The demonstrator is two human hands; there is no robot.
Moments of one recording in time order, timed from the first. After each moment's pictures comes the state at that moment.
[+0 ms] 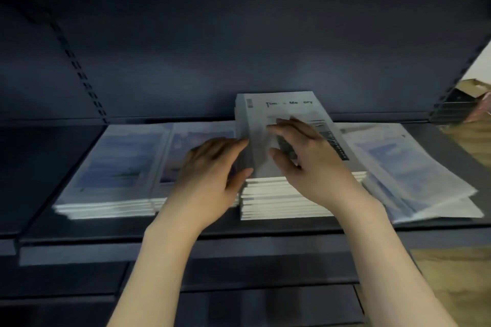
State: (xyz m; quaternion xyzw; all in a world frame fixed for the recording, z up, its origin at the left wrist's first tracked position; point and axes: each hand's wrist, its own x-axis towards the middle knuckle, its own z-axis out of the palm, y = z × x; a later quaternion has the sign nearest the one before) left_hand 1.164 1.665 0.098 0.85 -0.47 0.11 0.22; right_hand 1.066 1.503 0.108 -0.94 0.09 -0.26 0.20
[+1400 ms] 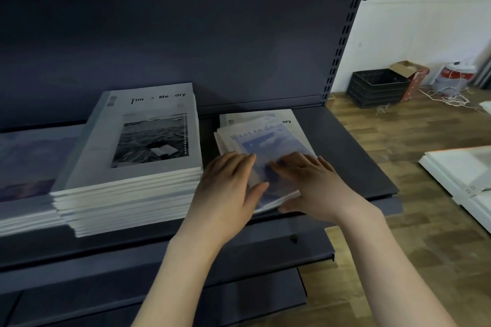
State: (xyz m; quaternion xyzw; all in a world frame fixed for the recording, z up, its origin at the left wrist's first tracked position) left_hand 1.006 1.458 0.058 0.82 -0.54 0.07 0.19; right_hand 0.894 1.310 0.060 -0.98 0.20 0.02 0.08
